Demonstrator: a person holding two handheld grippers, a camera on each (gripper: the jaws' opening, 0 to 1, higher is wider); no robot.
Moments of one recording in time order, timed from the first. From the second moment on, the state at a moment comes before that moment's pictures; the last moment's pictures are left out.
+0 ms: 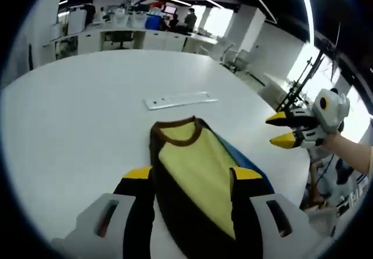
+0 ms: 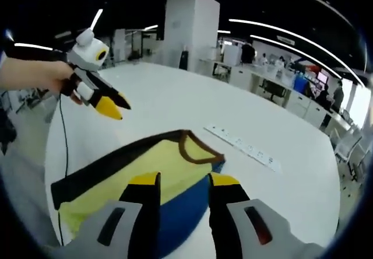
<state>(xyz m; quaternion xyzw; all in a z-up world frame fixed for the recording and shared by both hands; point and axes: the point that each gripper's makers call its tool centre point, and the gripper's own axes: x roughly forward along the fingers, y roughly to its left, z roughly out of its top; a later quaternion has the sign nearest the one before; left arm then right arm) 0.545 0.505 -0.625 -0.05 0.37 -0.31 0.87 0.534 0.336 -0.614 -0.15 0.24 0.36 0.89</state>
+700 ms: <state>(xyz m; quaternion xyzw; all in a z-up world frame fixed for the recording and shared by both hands) 0.497 0.521 -0.580 -0.05 0.34 -0.30 0.89 0.481 0.343 -0.561 -0.15 0.20 0.37 0.89</state>
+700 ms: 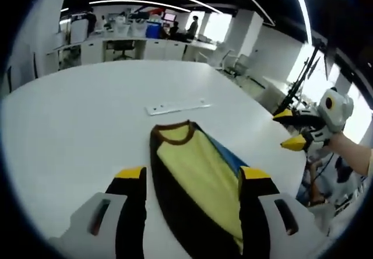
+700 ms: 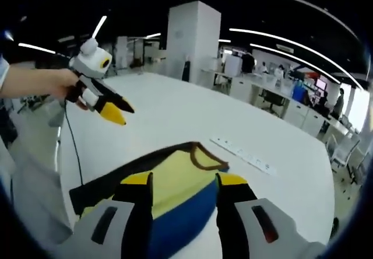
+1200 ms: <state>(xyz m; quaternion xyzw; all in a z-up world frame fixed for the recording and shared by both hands) 0.458 0.533 -0.547 -0.06 0.30 -0.28 0.91 0.440 0.335 -0.537 -0.15 0.18 0.37 0.90</state>
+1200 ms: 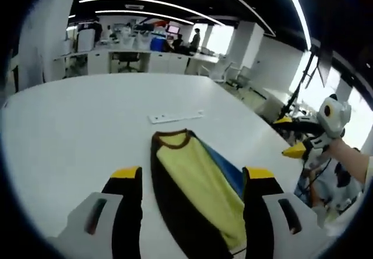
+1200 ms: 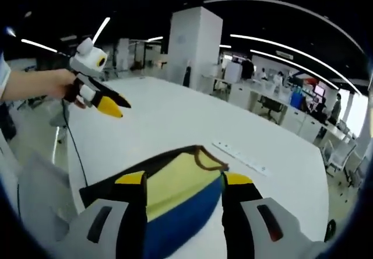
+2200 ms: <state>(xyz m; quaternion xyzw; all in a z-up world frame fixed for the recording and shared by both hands) 0.361 0.554 -0.524 -0.05 0.27 -0.26 0.93 0.361 0.292 -0.529 -0.11 0.19 0.33 0.92</state>
